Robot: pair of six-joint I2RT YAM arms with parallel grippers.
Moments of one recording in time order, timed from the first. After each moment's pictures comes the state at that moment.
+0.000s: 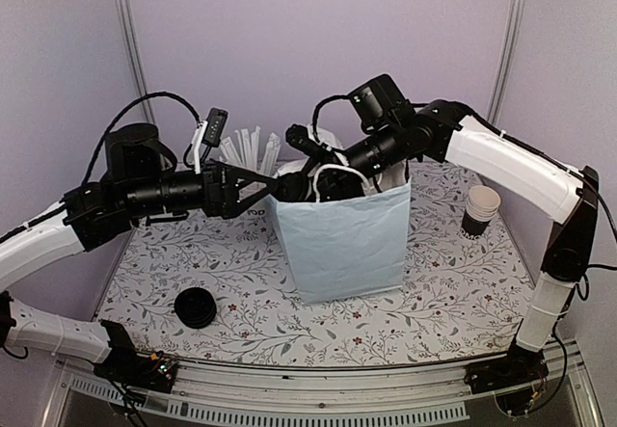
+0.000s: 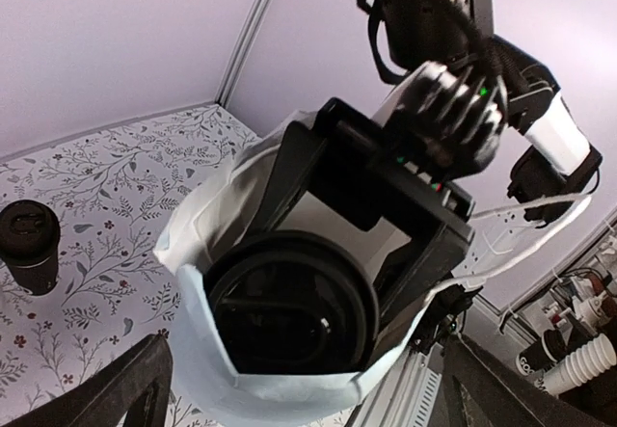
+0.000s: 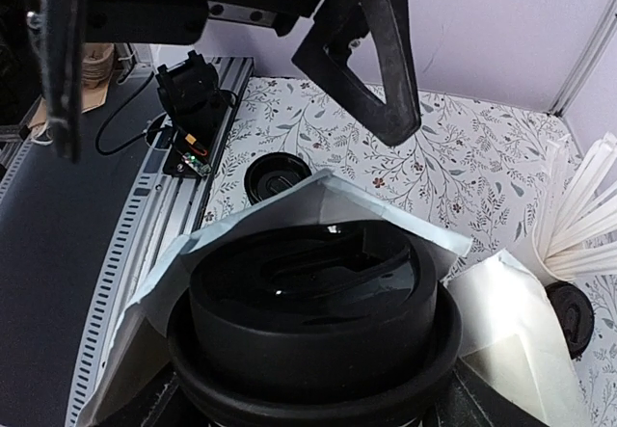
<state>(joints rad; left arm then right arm) -0.83 1.05 1.01 -0.14 0.28 -0.42 0.85 1.81 1.90 -0.80 -0.68 -0.54</state>
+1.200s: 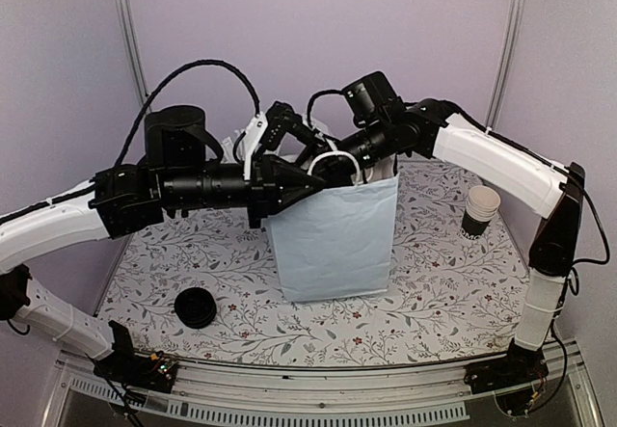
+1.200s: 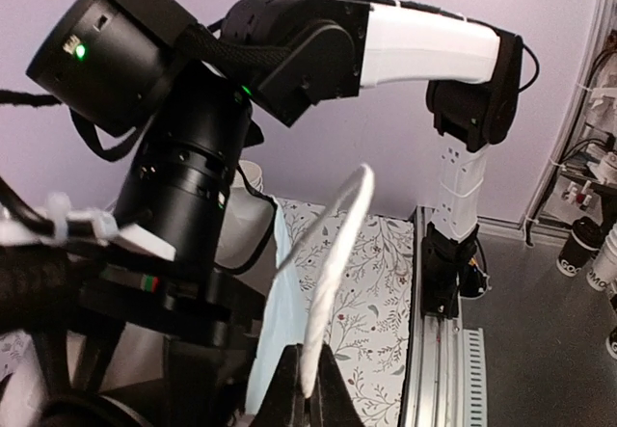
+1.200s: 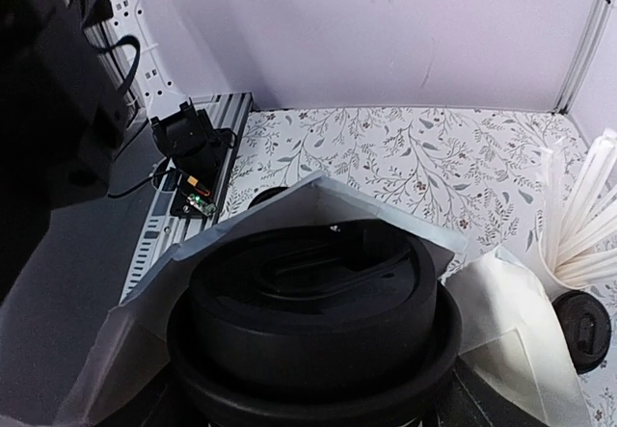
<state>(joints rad) -1.05 1.27 1.23 -0.11 0.27 -0.01 0.84 1.88 1.93 -0.73 -0.72 -0.39</state>
